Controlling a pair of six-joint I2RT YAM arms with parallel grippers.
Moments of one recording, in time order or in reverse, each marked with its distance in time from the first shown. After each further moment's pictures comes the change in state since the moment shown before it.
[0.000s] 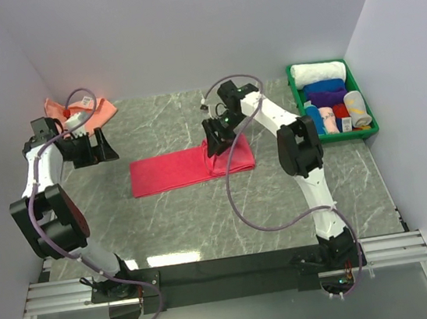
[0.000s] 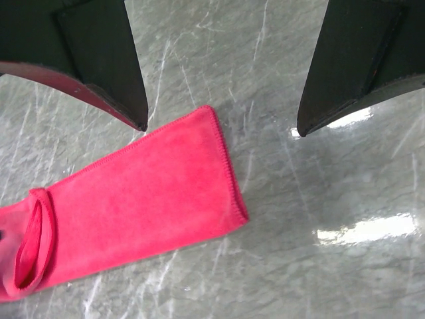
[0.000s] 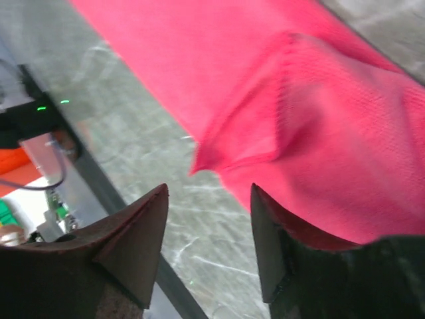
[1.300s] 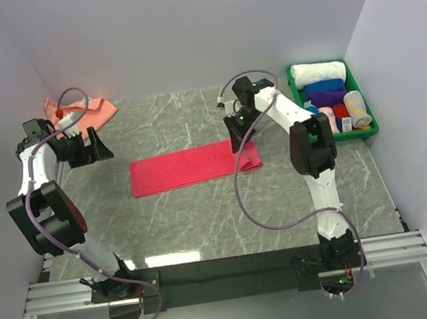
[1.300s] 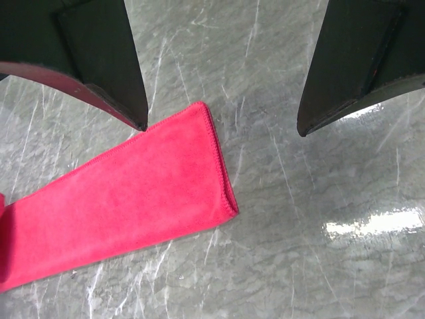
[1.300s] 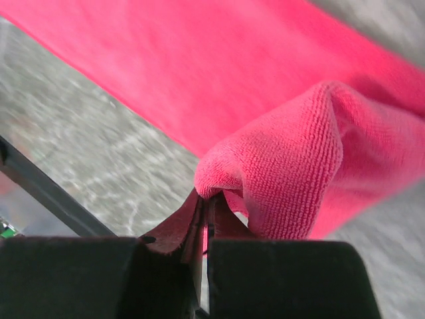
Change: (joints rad) left arm 0.043 0.029 0.025 0.003 0.053 0.019; right arm -0.085 -0.145 -0.147 -0.054 0.238 -0.090
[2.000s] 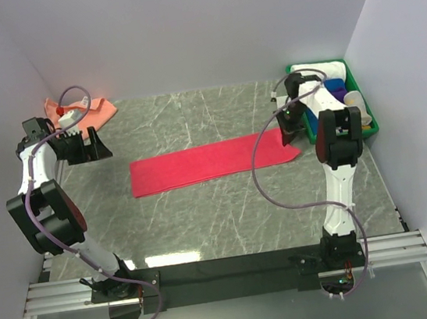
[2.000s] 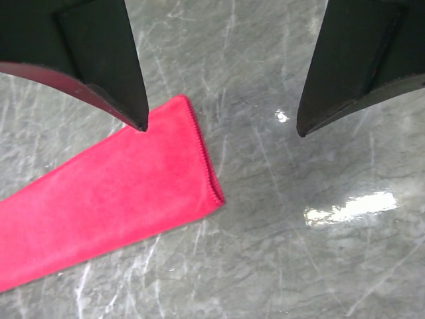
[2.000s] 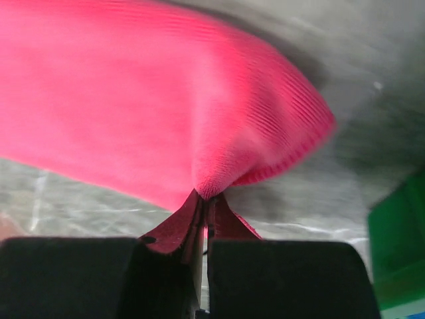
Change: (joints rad) left arm 0.000 0.008 0.006 0.034 -0.006 0.071; right arm -0.341 0.010 -0.111 0.006 0.256 -0.074
